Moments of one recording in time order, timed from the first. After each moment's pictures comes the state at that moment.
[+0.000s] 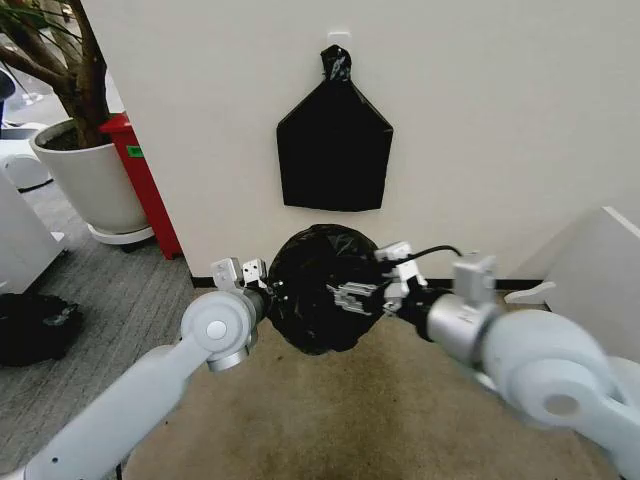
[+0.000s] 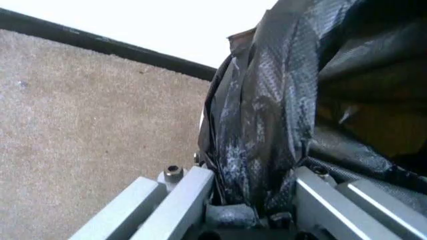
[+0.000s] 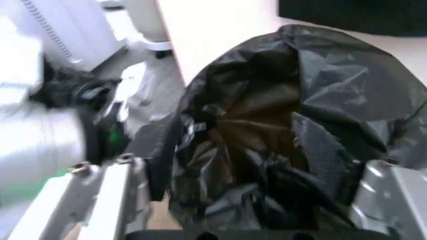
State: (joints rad) left arm 0.73 -0.92 0.09 -2.07 -1.57 0.42 -1.01; right arm -0.43 0.70 -0.29 2.41 1.60 -0.56 0.83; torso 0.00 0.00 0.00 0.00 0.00
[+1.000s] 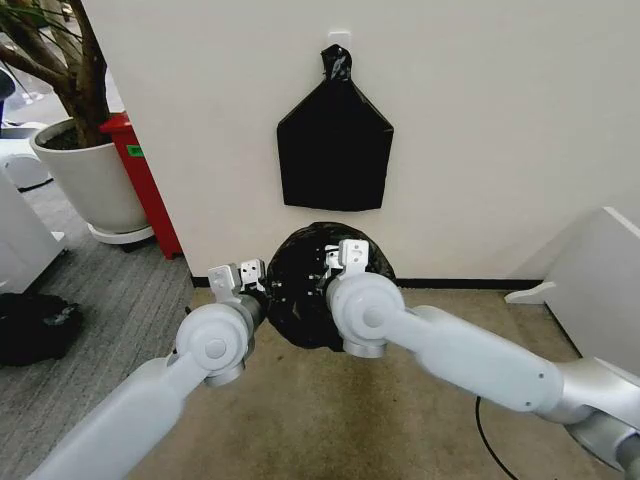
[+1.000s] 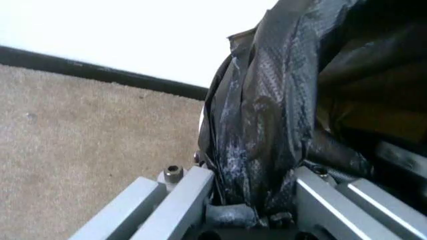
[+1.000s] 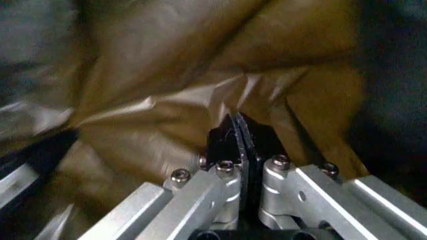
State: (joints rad) left arm 0.83 -0.92 0.03 -2.14 -1.40 0.44 -0.92; right arm -0.25 1.14 -0.60 1.92 1.68 -0.35 1.34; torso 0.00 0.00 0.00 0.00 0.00
